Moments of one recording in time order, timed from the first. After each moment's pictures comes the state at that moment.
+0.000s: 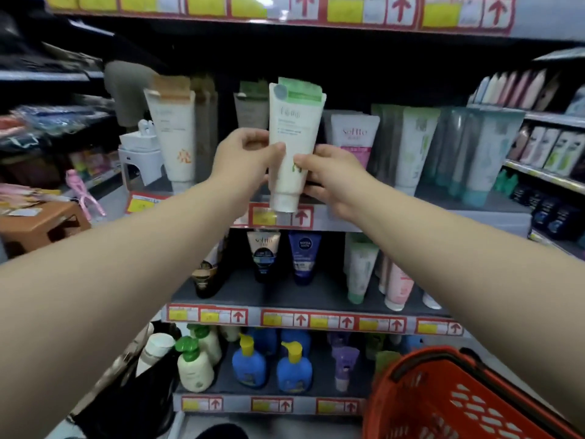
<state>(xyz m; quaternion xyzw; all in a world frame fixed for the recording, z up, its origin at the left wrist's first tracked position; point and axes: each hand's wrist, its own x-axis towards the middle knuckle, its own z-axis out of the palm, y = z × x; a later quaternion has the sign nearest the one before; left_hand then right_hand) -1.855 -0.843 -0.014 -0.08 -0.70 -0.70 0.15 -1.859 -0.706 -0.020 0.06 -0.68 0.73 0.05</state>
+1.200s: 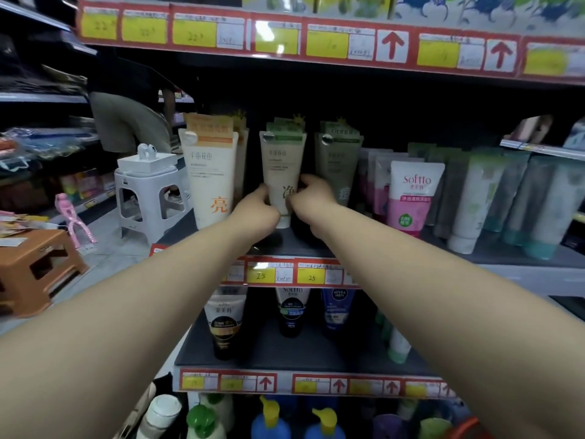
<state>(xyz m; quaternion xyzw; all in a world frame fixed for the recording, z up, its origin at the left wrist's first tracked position) -1.950 -0.906 -0.027 -0.10 -0.85 -0.51 0.07 -1.974 -0.803 -0.016 -0.02 -0.82 0.56 0.14</state>
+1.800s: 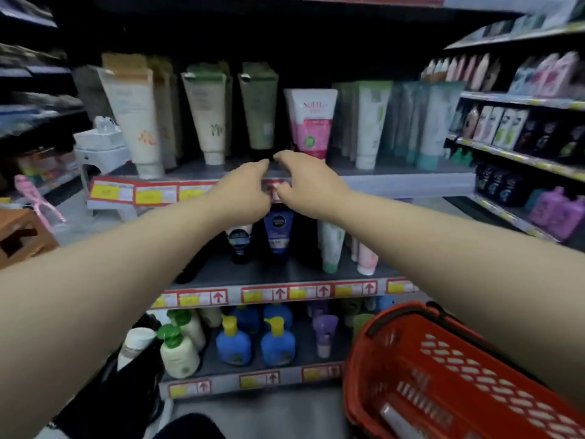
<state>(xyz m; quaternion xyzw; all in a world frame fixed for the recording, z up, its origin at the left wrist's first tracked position) -1.826 -0.828 -0.052 -0.19 -0.95 -0.21 0.09 -1.819 -0.691 -0.053 0.14 -0.95 0.19 0.21</state>
